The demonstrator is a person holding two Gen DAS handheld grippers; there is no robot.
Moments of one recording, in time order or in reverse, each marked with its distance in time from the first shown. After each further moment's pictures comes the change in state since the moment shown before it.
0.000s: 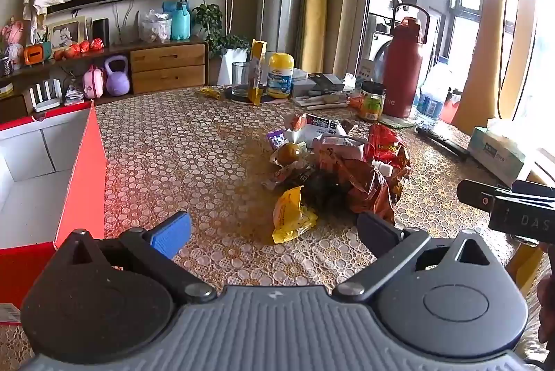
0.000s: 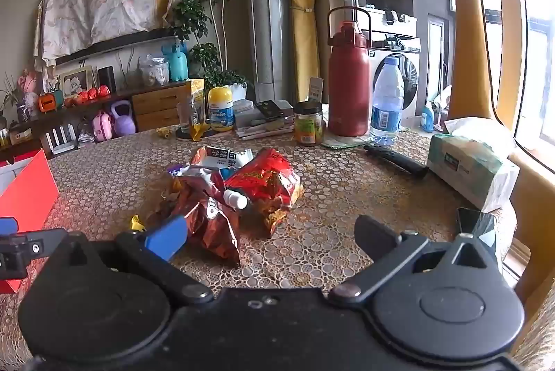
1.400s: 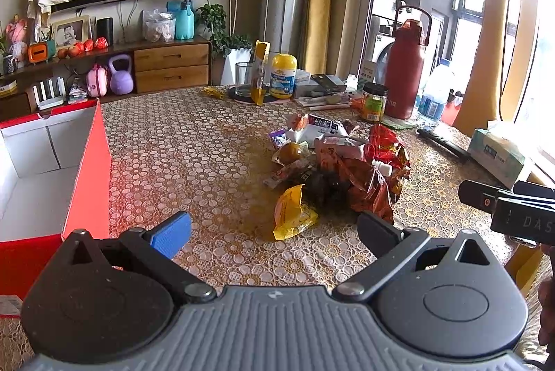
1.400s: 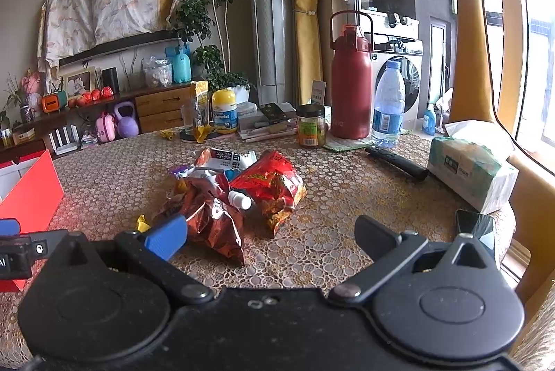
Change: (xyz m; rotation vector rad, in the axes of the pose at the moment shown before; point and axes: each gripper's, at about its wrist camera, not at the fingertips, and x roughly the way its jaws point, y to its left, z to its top) left arm -0.007 -0.001 -0.002 -0.007 -0.007 0.010; right arm -0.005 0.001 0.000 -0.004 -0.006 0.008
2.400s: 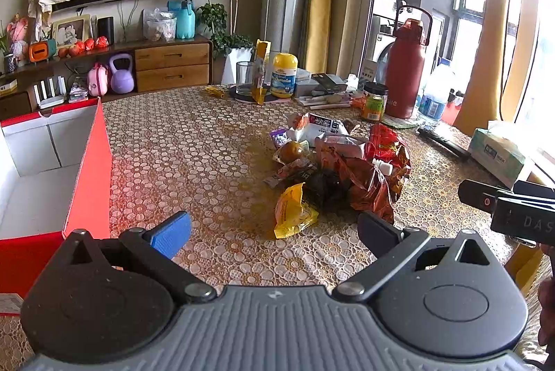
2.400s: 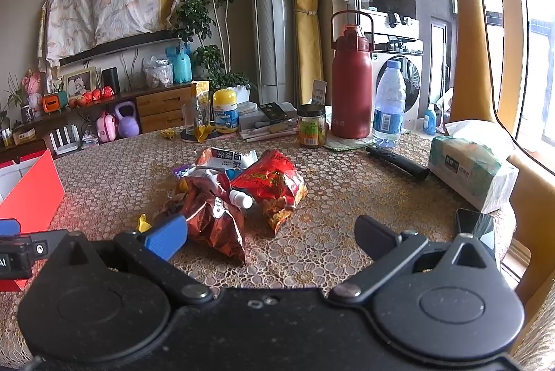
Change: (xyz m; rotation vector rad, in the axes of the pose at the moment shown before) left arm -0.001 0.000 0.000 -0.003 0.002 0.001; right arm -0.003 0.001 0.000 0.000 -0.004 0.003
